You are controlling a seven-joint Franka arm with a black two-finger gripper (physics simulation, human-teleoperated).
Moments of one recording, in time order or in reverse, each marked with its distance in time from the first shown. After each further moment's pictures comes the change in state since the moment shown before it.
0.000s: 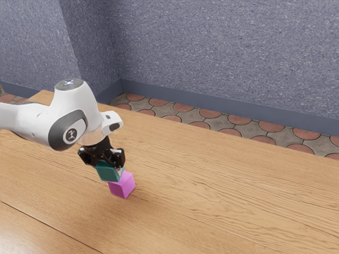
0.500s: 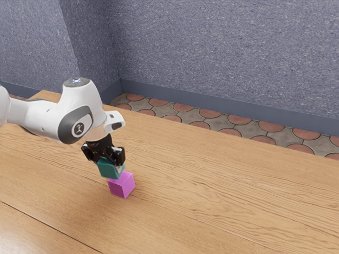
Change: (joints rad) arm 0.044 0.135 -0.002 0.111 0.021 -0.011 0.121
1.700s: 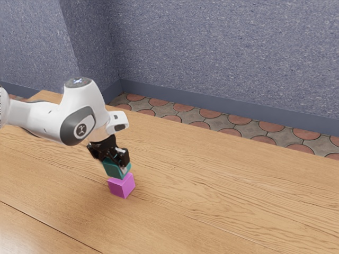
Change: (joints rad) arm 0.023 -0.024 -0.064 -0.017 -0.036 0.028 0.119
